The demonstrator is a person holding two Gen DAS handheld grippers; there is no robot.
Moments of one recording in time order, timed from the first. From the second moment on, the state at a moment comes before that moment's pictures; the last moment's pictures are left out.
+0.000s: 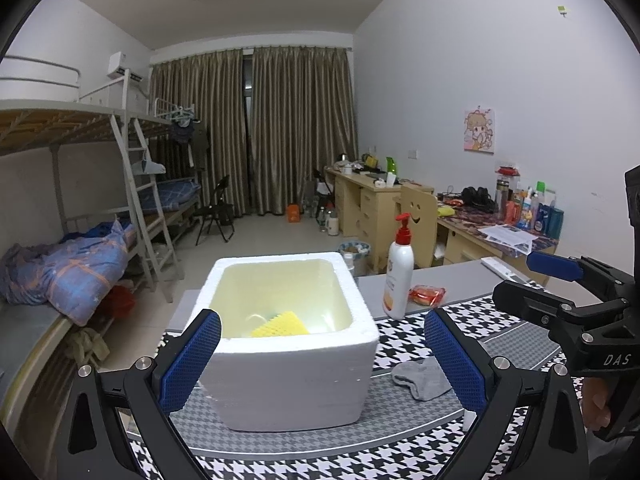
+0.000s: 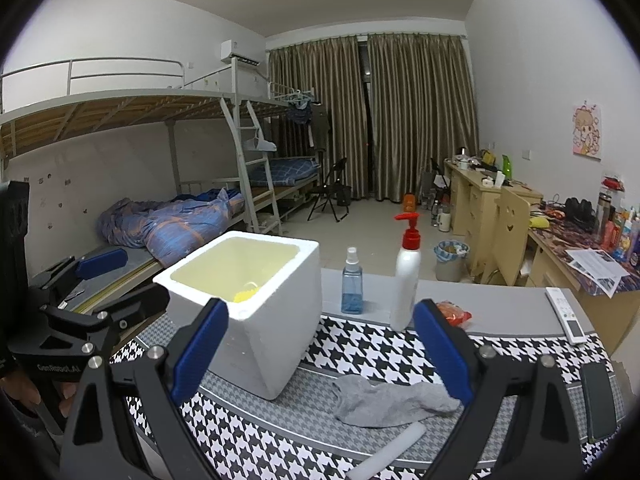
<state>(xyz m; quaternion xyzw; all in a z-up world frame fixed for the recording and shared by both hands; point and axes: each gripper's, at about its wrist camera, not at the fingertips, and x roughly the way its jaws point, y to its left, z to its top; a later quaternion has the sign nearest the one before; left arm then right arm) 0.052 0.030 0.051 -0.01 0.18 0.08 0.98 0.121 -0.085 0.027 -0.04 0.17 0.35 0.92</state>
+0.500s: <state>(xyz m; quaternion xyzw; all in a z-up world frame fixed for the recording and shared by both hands) 0.069 0.006 0.046 -0.01 0.19 0.04 0.98 0.125 -0.117 0.023 -0.03 0.18 0.31 0.93</state>
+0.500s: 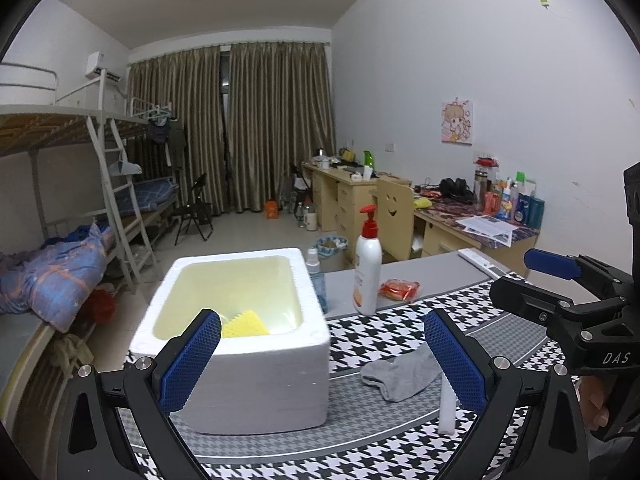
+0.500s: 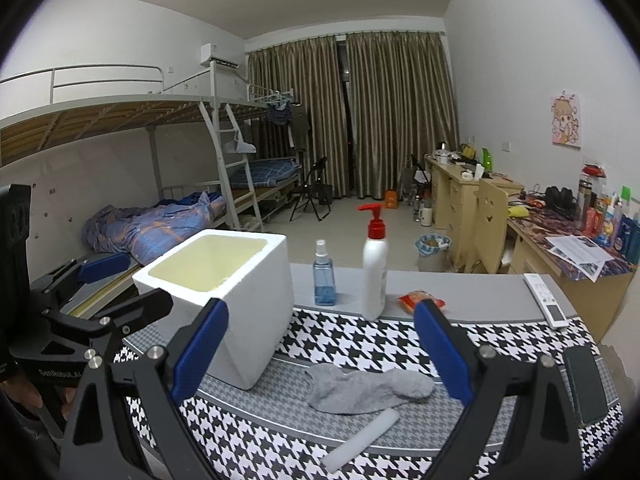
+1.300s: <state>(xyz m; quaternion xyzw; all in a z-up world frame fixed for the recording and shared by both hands) 0.090 -0.032 0.033 0.01 0.21 0.00 0.98 0.135 -0.163 0.014 -0.01 0.19 0.26 0.95</state>
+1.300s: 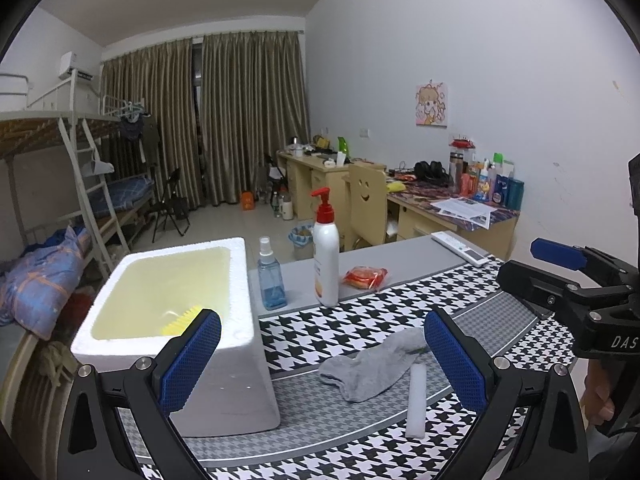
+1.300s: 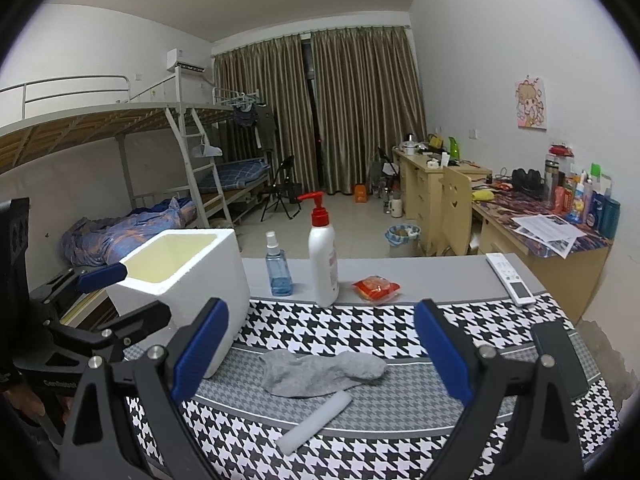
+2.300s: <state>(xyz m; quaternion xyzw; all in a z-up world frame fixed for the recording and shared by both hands) 0.124 -0.050 0.010 0.01 0.24 -0.02 0.97 0.144 -0.184 -0.001 0.00 0.21 0.23 0.95</state>
